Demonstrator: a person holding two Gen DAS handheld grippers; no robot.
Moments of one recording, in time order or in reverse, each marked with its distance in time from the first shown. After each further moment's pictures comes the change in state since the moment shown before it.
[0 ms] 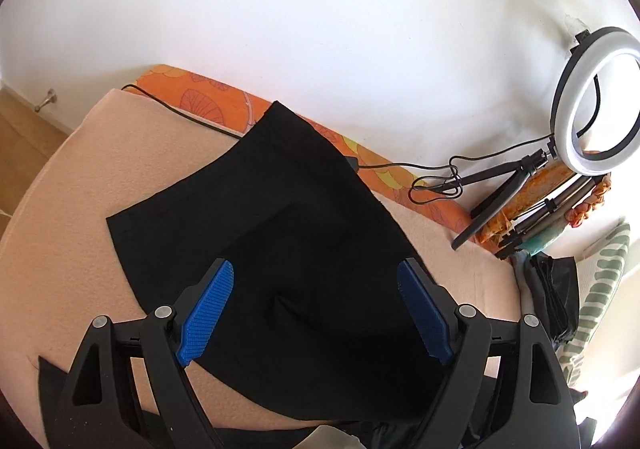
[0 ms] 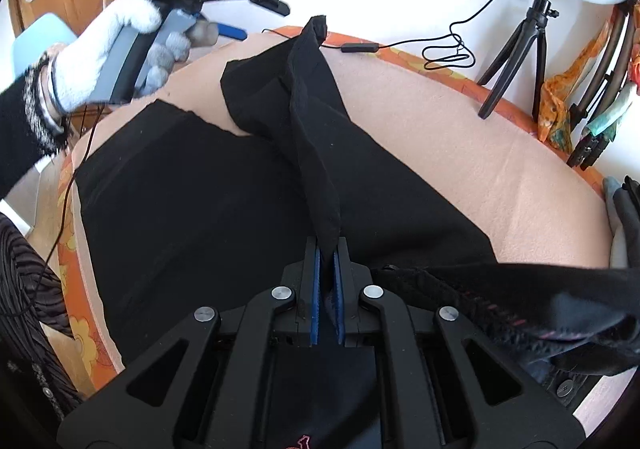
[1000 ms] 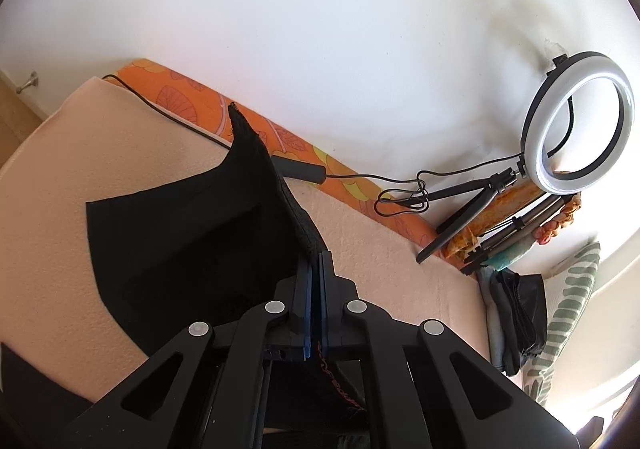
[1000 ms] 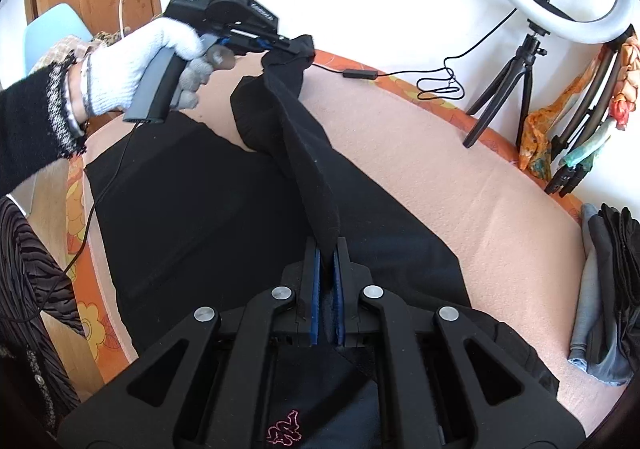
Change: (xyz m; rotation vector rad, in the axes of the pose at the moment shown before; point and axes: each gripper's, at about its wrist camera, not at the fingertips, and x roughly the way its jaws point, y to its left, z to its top) left arm -0.028 0.009 -0.014 -0.073 -0.071 -0.139; right arm -0.054 -0.004 0.012 -0.007 -0.066 -0.054
